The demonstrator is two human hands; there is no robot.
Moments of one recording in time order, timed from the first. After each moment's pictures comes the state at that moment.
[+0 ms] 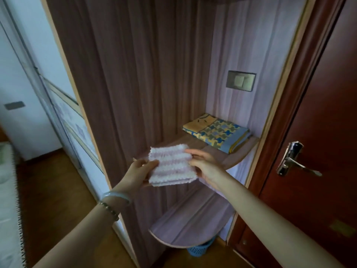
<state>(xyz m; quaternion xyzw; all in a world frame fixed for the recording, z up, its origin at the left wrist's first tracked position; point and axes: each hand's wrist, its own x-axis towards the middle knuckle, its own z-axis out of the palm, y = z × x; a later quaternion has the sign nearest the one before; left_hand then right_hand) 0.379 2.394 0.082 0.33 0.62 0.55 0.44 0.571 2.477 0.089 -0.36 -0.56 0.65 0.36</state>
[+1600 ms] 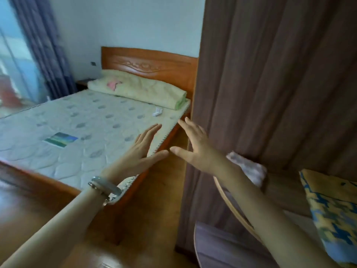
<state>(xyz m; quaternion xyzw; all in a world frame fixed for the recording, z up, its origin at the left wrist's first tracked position) 0.434 2.260 0.112 0.26 0.90 0.34 -0.08 0.472 2.472 0.158 0.19 -0.93 0.29 0.07</state>
